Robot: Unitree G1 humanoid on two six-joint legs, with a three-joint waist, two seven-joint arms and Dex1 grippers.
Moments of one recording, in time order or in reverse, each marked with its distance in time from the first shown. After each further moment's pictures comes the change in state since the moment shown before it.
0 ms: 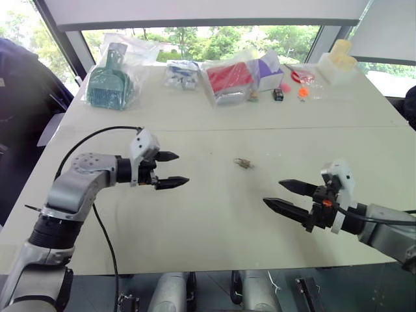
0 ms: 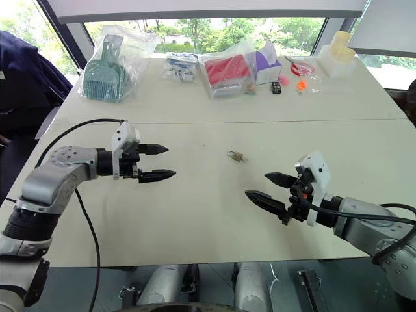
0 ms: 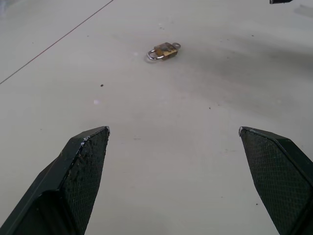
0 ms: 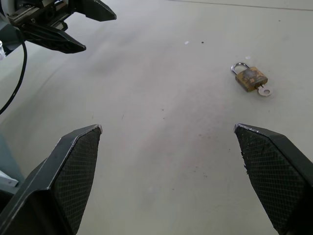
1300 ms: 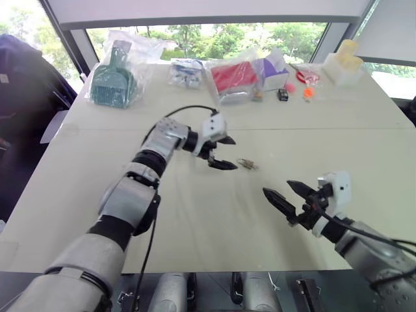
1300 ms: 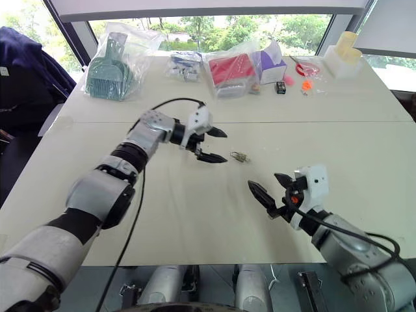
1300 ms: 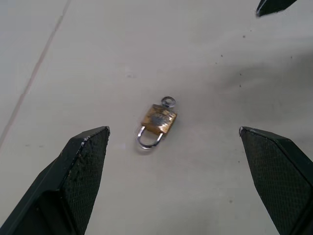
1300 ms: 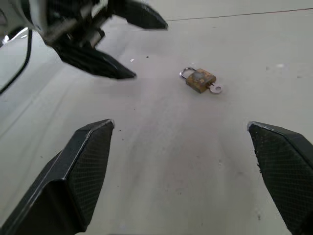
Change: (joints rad) left arm -0.745 -0.578 -0.196 1.397 0.468 -0.834 -0.185; right arm 0.198 0.335 0.009 -0.207 -0.163 -0.070 -0.378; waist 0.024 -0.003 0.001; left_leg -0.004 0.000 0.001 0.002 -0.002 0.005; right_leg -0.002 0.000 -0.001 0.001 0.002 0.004
